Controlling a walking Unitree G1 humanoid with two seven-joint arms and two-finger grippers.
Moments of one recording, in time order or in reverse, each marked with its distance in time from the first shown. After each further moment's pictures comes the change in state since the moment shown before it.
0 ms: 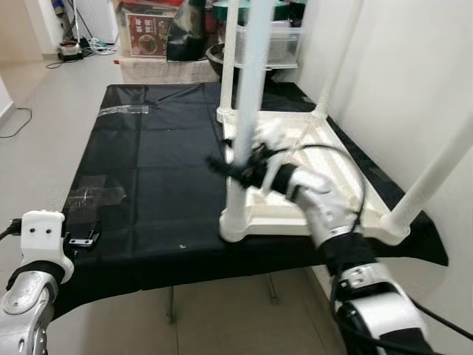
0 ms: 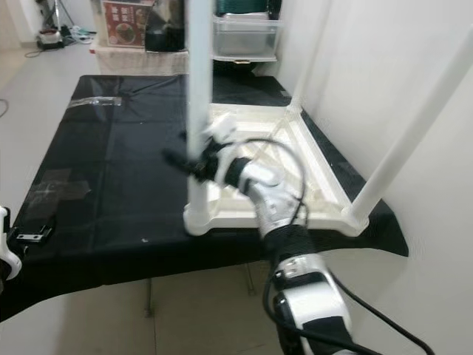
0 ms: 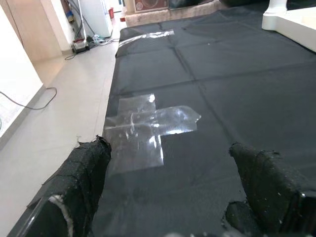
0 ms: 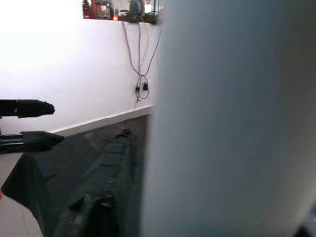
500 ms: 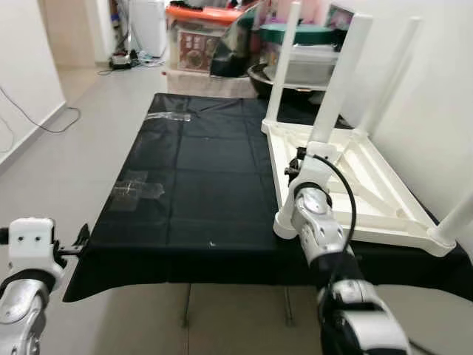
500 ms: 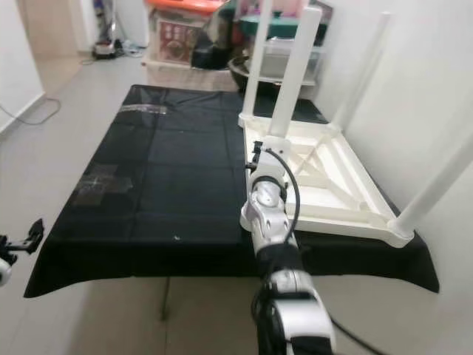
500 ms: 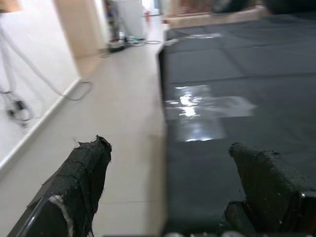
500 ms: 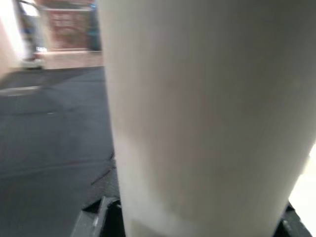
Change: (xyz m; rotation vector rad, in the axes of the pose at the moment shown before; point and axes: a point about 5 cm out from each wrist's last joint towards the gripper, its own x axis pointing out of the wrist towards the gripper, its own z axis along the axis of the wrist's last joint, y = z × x) left arm -0.007 0.005 -0.004 0.001 0.013 0.033; right arm -0.052 -0.027 -0.037 0.210 0.114 -1.104
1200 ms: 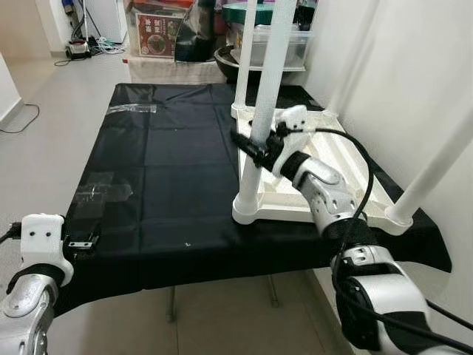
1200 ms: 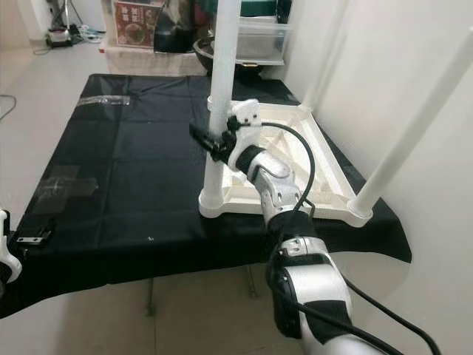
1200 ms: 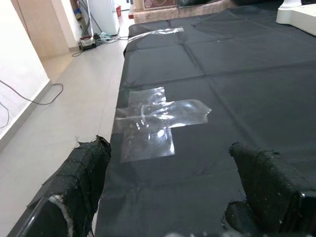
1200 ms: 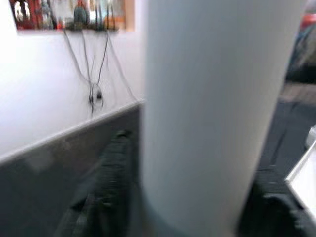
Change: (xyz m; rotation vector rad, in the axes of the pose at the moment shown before) left arm 0.006 -0.004 0.002 0.000 -0.012 -0.013; right arm 0.021 0.029 0.037 -0.142 -0.096 0.850
